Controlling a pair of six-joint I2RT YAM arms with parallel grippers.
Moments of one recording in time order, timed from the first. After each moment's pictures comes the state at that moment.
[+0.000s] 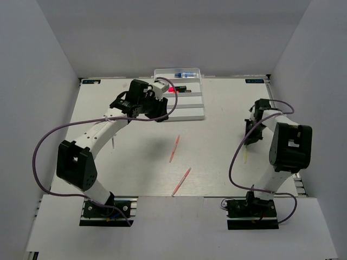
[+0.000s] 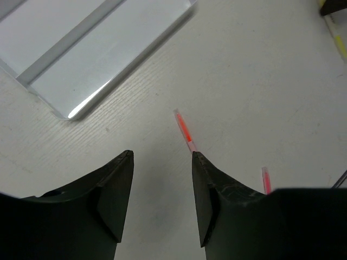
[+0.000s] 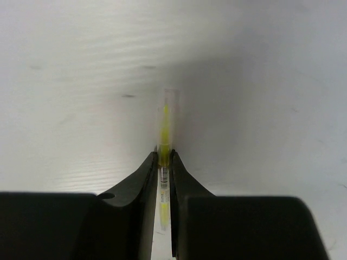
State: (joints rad) left arm -0.46 1.59 1.35 -0.46 0.36 0.06; right arm -0.13 1.75 1.08 -0.70 -0.04 0.05
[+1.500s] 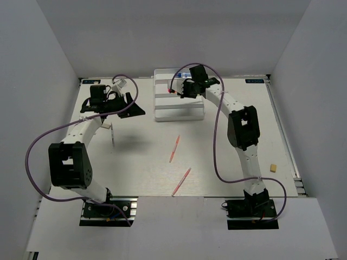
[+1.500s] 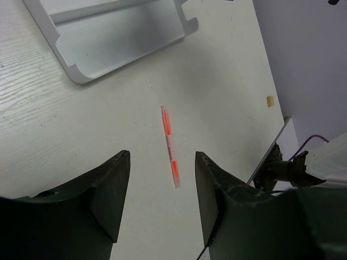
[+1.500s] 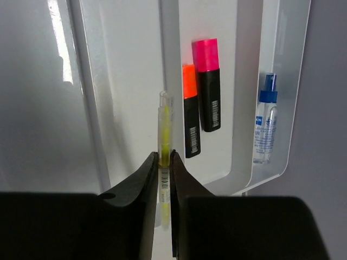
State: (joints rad) left arm -0.01 1.56 1.14 -0.28 0.88 -0.25; right arm 0.46 2.33 2.09 -0.56 -0.34 -1.18
